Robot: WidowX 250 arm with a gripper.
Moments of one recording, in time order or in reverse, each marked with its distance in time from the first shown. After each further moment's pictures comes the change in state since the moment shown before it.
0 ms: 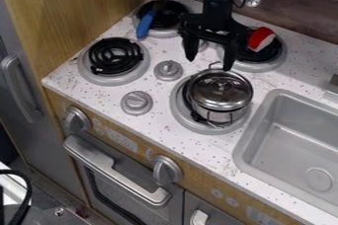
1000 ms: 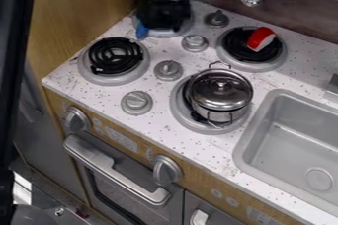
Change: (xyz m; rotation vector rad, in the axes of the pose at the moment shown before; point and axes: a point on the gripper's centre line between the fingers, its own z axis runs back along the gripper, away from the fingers) arm 0.093 0.132 -0.035 0.005 -0.027 0.162
